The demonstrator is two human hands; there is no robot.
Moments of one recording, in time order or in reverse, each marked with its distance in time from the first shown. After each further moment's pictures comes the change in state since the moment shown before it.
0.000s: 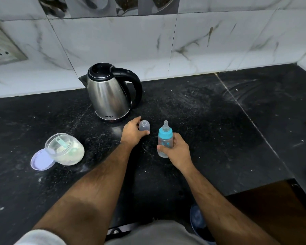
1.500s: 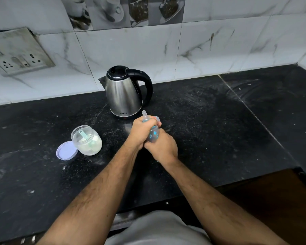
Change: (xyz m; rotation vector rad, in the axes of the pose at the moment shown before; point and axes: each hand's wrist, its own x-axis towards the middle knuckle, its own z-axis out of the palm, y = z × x) left_hand -0.115 0.078 -0.058 -0.702 -0.060 -0.076; right_hand -0.061 -0.079 0.063 -0.491 0.014 -0.135
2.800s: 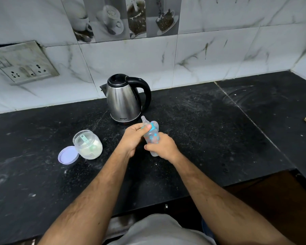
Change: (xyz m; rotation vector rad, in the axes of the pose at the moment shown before) left_hand 0.003 -0.021 -0.031 -0.019 -0.101 -0.012; right_hand 0.007 0.016 -0.021 0.256 -0.238 -0.007
